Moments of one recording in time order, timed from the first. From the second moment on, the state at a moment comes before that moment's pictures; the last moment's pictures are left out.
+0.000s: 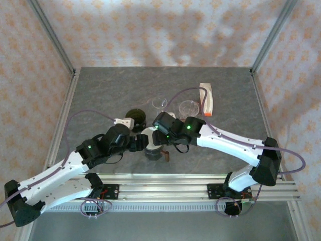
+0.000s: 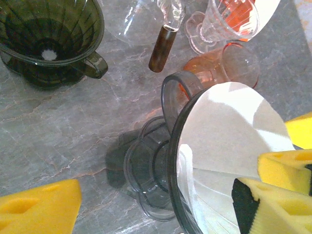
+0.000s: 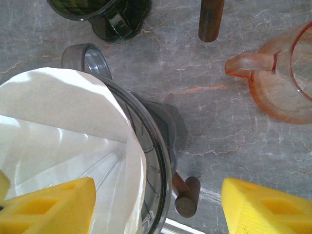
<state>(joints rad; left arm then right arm) -0.80 0.84 0.75 -0.65 -0.13 -0.78 1.07 1.46 1.31 -0.93 0.15 0.83</state>
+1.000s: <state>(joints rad) -0.33 1.10 0.77 -0.49 -0.04 -0.80 1.05 0.99 0.99 -0.93 0.36 0.80</state>
